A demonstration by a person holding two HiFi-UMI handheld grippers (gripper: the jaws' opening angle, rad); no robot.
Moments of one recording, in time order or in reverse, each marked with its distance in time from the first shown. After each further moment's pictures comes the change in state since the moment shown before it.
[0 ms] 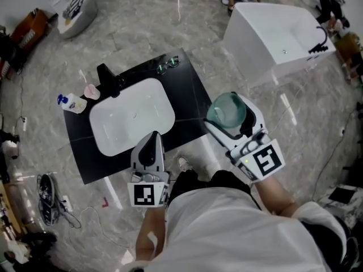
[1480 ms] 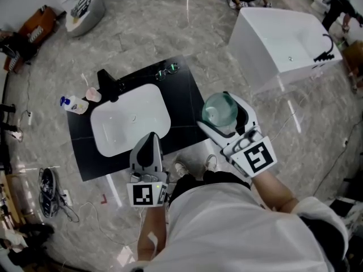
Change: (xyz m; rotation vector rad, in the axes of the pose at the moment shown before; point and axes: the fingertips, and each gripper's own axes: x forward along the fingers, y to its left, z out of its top) left arm 0.030 -0.021 0.020 0.031 -0.009 0.091; right arm 0.012 -0.038 0.005 -0.043 -0.006 0.084
